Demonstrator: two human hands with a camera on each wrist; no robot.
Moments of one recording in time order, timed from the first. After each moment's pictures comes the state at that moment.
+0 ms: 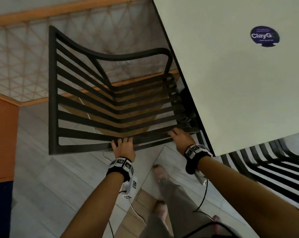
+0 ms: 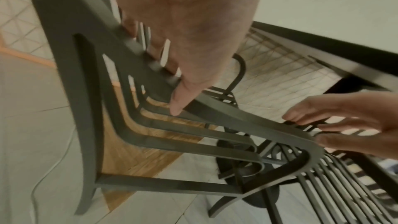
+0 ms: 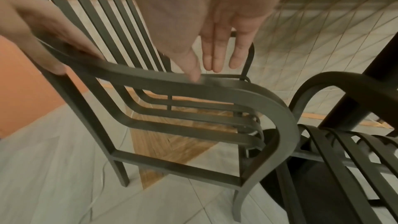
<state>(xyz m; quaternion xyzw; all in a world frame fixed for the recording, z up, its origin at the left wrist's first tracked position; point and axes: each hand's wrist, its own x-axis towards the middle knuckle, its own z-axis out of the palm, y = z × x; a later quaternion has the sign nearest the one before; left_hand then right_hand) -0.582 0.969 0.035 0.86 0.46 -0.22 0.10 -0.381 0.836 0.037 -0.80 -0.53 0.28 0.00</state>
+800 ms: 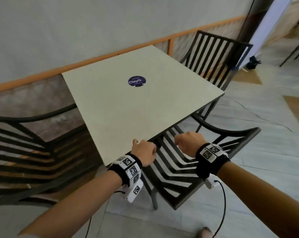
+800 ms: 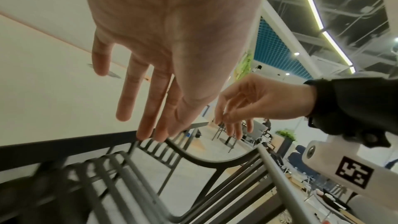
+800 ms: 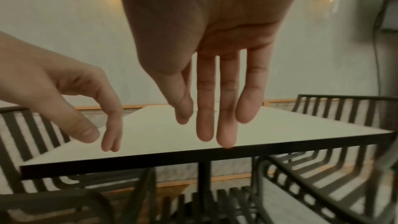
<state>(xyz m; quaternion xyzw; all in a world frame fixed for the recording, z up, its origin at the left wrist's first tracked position) -0.272 0.588 0.247 0.97 0.09 -0.16 0.15 -0.156 0.421 0.264 -0.91 -0.39 0.13 -0.02</state>
